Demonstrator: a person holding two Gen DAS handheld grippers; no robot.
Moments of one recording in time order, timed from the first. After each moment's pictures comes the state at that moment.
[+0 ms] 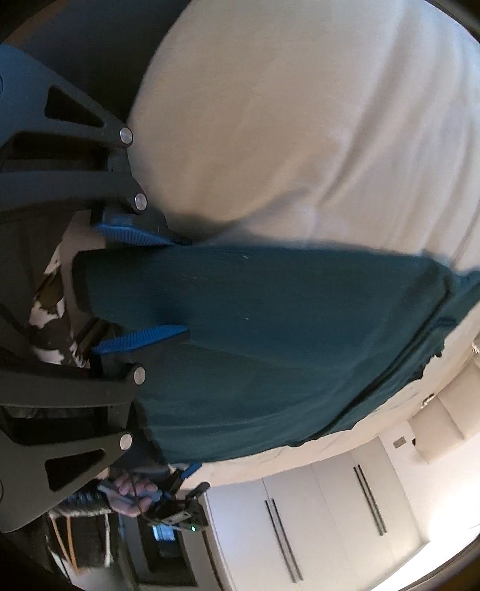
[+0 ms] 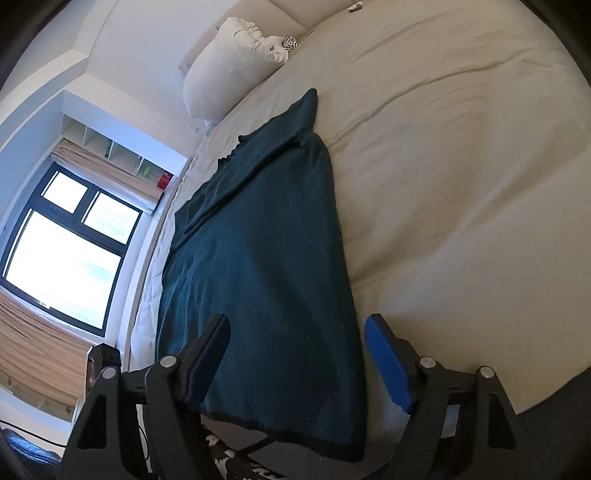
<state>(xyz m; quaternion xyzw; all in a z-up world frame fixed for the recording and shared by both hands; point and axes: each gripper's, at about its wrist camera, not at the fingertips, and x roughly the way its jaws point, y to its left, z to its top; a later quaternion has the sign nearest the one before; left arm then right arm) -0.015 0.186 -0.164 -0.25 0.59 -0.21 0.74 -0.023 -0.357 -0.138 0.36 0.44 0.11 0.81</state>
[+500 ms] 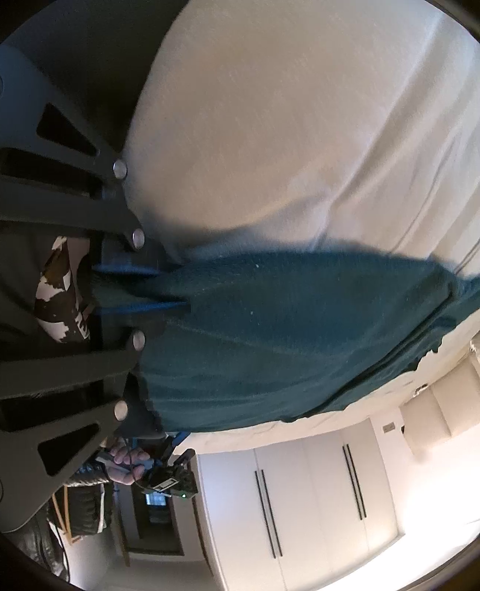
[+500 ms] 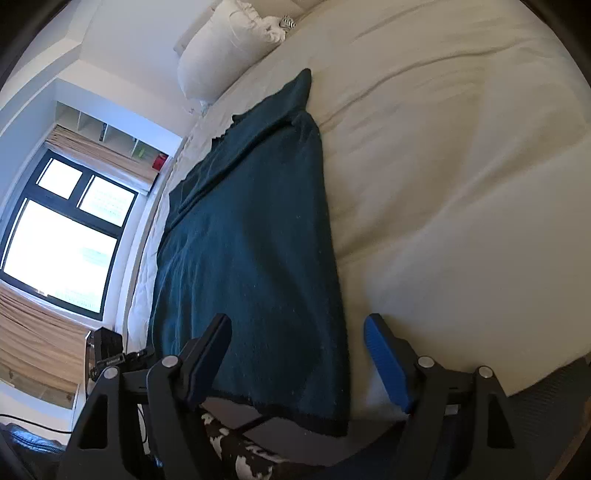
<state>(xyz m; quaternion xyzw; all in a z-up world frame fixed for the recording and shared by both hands) -0.006 0.187 -0.172 -0.30 0.58 -0.25 0.72 -0.024 -0.363 -0.142 0.35 0.49 0.13 0.79</state>
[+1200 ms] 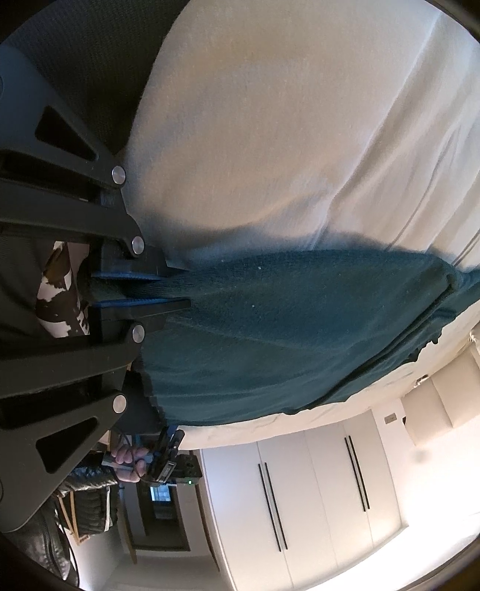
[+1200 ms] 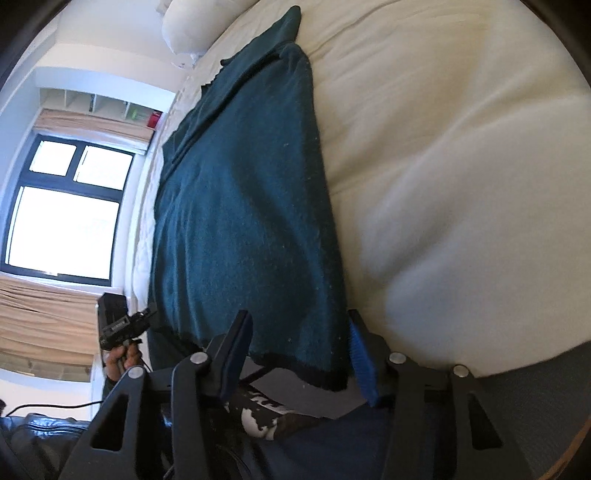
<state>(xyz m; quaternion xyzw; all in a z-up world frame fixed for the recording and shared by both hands) -0.005 0.195 -0.174 -0.30 0.57 -0.26 0.72 -0.023 -0.361 -0.170 0.37 0.57 0.17 0.72</state>
